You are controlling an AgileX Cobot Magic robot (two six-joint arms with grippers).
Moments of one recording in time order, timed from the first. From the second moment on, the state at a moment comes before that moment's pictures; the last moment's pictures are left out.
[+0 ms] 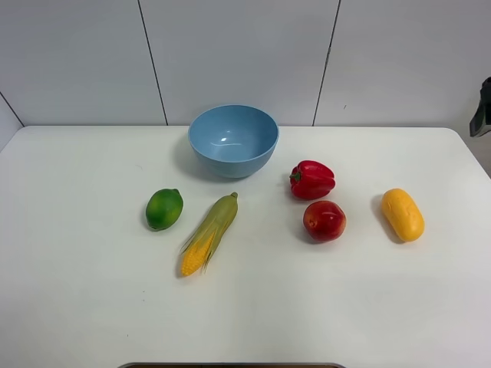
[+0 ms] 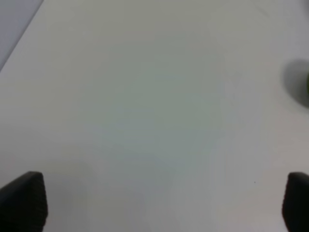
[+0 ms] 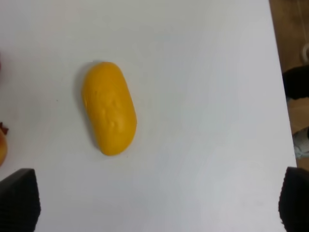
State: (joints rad) left arm -0.05 0.00 -0.46 0.16 1.12 -0.20; right arm 0.00 1.23 -1.20 -0.15 1.15 0.16
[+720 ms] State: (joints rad) left arm -0.05 0.00 -0.46 0.16 1.12 -0.20; right arm -0.05 1.43 -1.19 -0.10 1.03 0.10
